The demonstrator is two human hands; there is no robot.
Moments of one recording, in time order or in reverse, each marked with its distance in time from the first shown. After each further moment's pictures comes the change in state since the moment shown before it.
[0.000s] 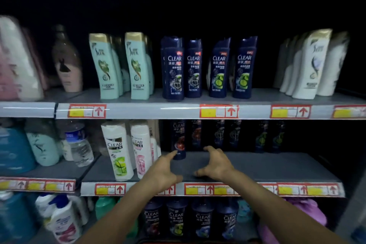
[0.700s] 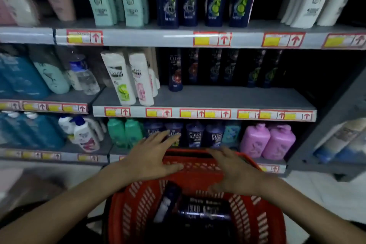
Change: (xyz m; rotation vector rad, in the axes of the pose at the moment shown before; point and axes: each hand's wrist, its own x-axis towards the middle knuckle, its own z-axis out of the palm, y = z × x) left_hand -0.175 -0.020 0.048 0.684 -0.225 0.154; right_hand -0.226 0.082 0.020 -0.341 -0.434 -0.208
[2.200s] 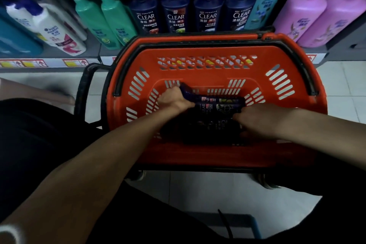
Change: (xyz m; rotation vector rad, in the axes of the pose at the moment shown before) left_hand 0.075 -0.003 0.260 -0.366 -0.168 -0.606; right_hand 0.010 0.028 0.132 -0.448 -0.590 -0.099
